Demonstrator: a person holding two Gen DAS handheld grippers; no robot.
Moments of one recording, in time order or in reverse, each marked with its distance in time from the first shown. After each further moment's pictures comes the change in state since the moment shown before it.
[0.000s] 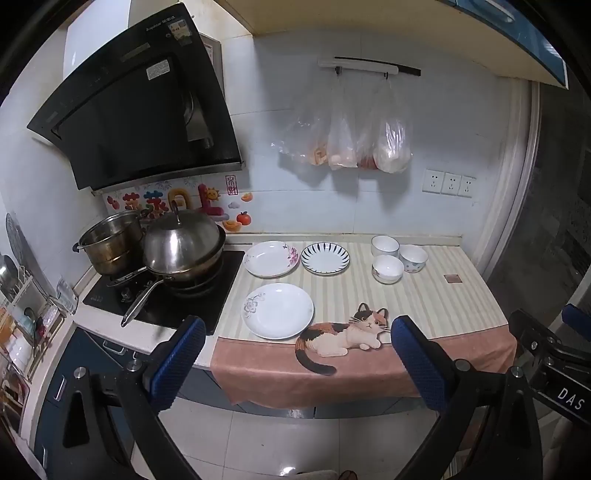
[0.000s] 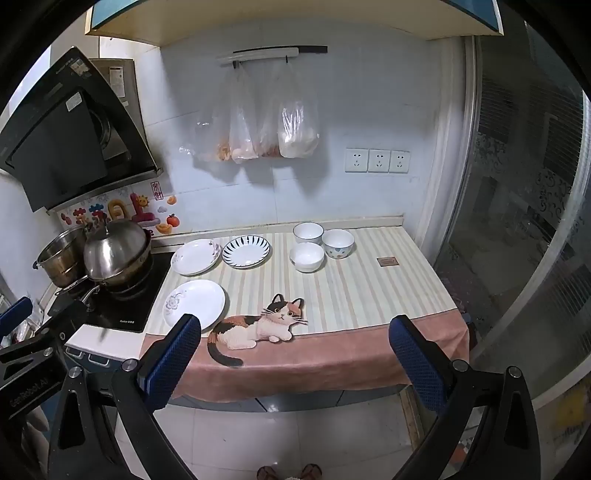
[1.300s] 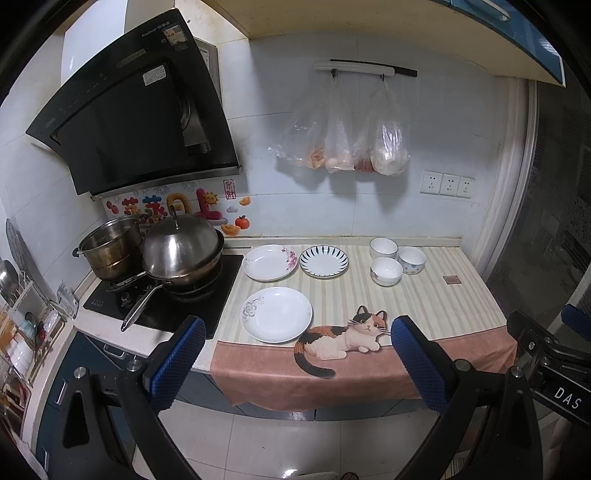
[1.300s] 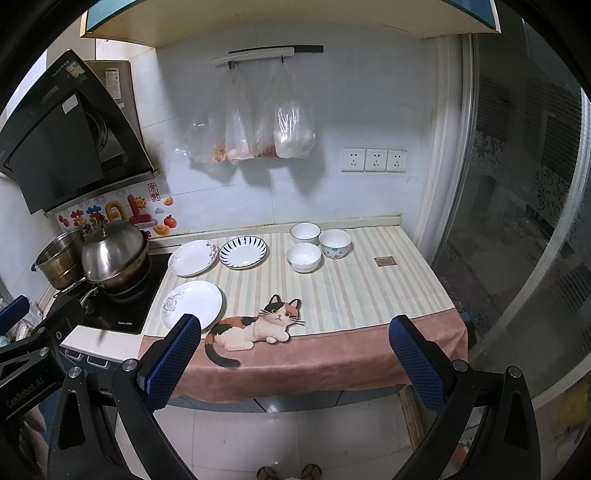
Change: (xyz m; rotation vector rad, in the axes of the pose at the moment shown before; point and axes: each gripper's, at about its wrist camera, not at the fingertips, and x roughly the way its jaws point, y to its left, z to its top) left arm -0.004 -0.003 0.004 0.010 -0.006 0.007; right arm 0.001 -0.012 0.002 0.008 -0.006 -0.003
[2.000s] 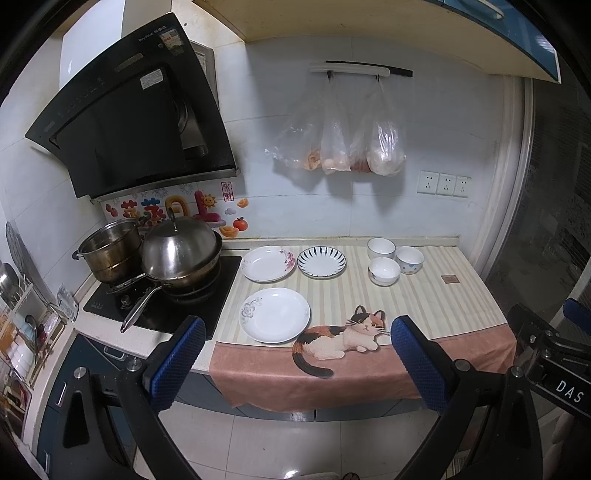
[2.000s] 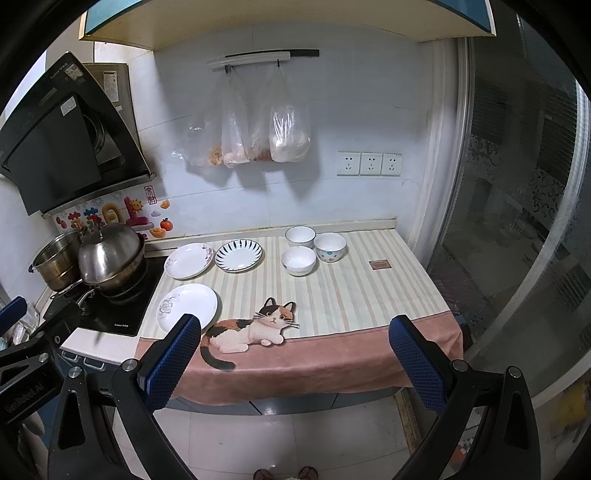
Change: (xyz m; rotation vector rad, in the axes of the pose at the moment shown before) left arm -0.004 -0.013 0.013 0.004 -0.003 -0.002; right arm -0.005 -0.006 0.000 0.000 -0.011 -0.011
